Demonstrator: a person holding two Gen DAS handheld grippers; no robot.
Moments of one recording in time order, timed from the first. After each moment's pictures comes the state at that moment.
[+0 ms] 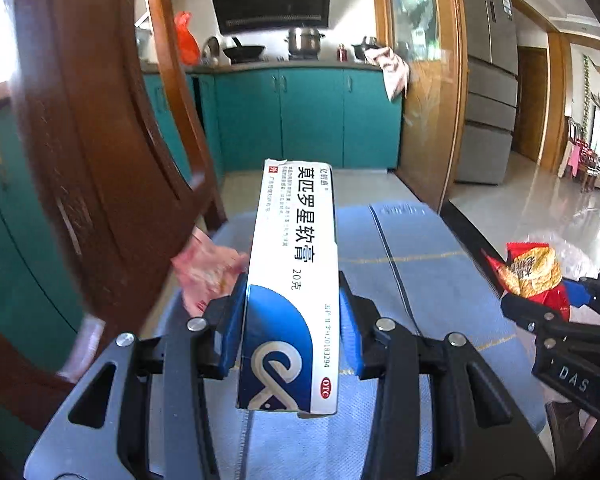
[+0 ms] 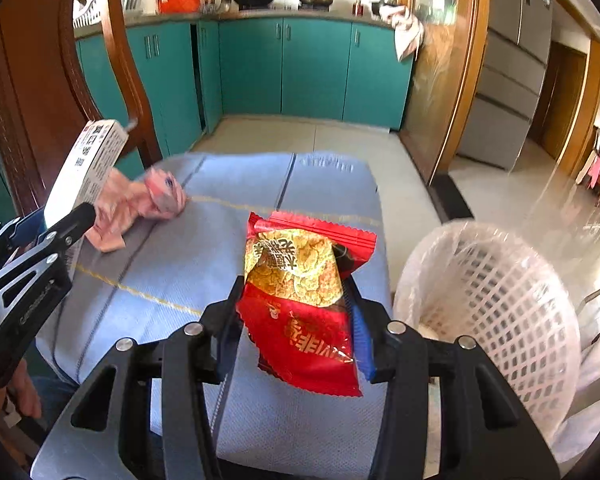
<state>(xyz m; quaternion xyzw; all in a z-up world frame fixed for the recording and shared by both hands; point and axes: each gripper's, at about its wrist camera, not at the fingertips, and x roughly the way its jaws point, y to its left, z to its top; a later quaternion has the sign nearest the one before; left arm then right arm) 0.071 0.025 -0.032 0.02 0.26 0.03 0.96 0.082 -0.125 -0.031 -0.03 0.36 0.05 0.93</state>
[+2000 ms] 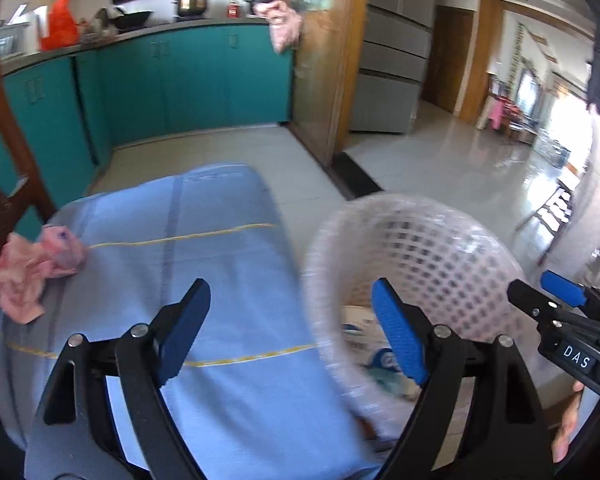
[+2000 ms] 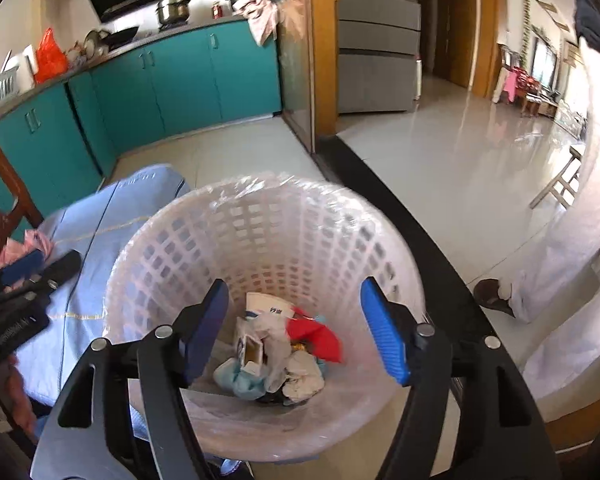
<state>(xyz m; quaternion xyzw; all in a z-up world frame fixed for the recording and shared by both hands) 0.107 -0.164 -0.050 0.02 0.35 -0.13 0.93 0.045 -0.343 -0.051 0.07 0.38 -0.11 0.92</state>
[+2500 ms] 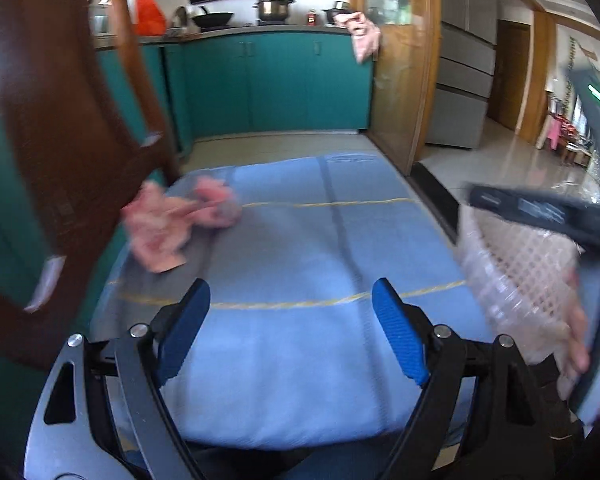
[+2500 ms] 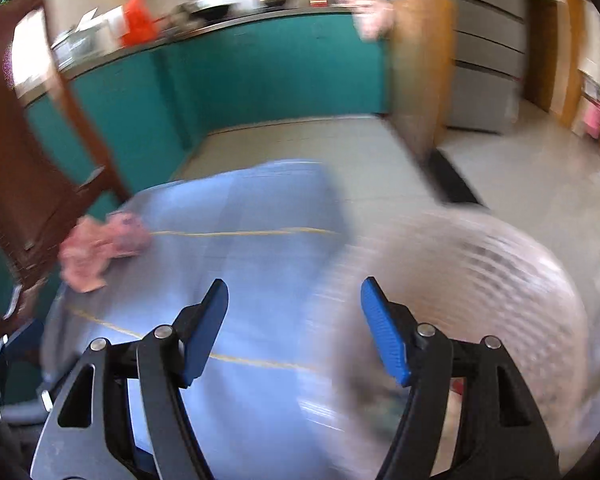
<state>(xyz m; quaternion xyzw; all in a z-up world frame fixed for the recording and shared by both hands) 0.038 -0.009 -0.044 0.02 0.34 -0.01 0.94 0.127 -0.183 -0.040 0.05 0.38 0.08 0.92</state>
